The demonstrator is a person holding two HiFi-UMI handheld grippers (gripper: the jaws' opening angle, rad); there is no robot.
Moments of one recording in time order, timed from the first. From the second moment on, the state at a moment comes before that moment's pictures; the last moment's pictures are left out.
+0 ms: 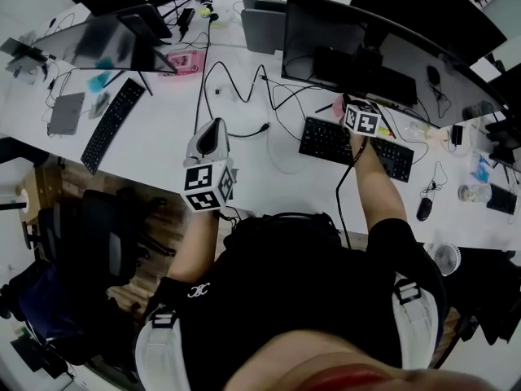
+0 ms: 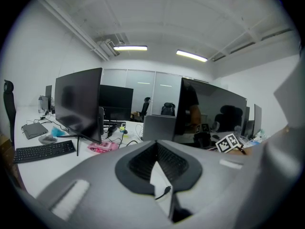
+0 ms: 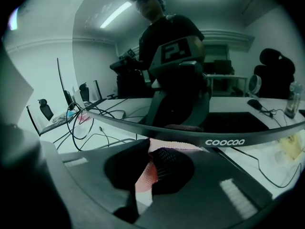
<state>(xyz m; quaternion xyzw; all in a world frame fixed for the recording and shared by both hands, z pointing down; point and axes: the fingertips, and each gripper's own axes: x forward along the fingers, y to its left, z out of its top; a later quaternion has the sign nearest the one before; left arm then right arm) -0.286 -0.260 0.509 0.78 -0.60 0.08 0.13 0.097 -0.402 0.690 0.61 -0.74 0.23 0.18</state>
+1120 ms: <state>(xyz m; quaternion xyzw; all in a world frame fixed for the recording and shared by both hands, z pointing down) -0.358 -0.242 0.518 0.75 -0.64 0.08 0.14 -0.064 -0.429 0.684 0.54 -0.80 0.19 0.17</state>
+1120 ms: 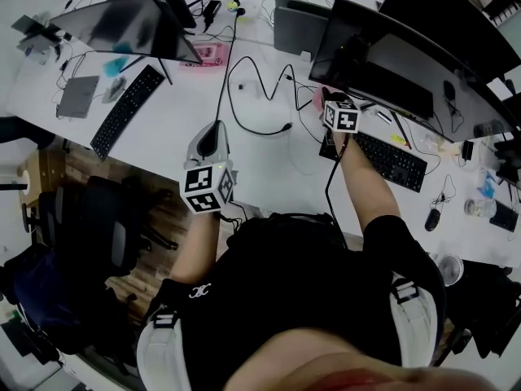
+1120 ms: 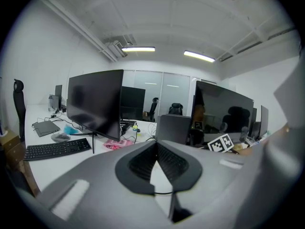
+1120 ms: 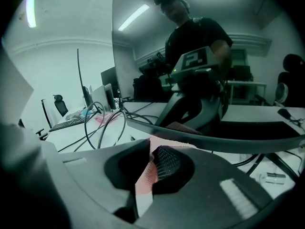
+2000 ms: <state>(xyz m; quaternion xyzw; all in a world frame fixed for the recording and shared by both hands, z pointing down) -0.387 -0.248 0.534 0.76 -0.63 0.09 0.16 -0.142 -0.449 0.682 0.56 -0.79 0.21 0.13</state>
